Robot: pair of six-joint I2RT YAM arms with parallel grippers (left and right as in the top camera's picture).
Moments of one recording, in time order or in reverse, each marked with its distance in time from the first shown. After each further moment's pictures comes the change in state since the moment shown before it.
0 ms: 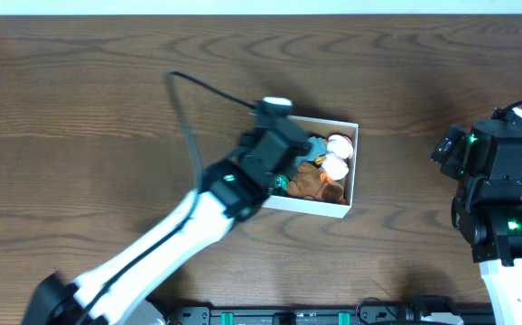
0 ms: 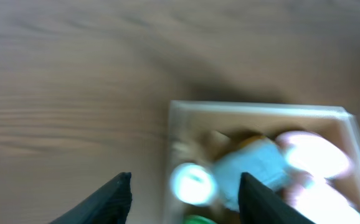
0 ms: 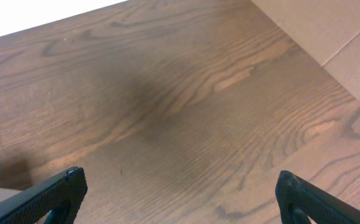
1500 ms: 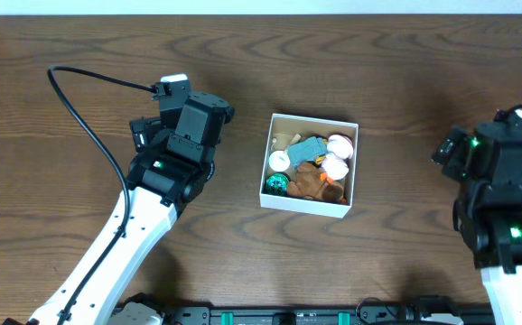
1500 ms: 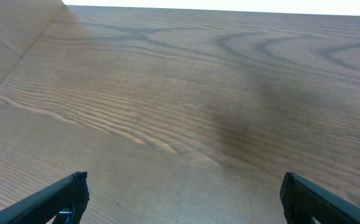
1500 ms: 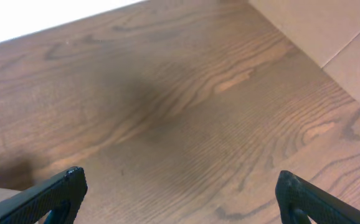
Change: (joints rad) left arm 0.306 -0.093 0.002 -0.160 -0.239 0.068; right arm 0.000 -0.045 -0.003 -0.001 -0.002 0.000
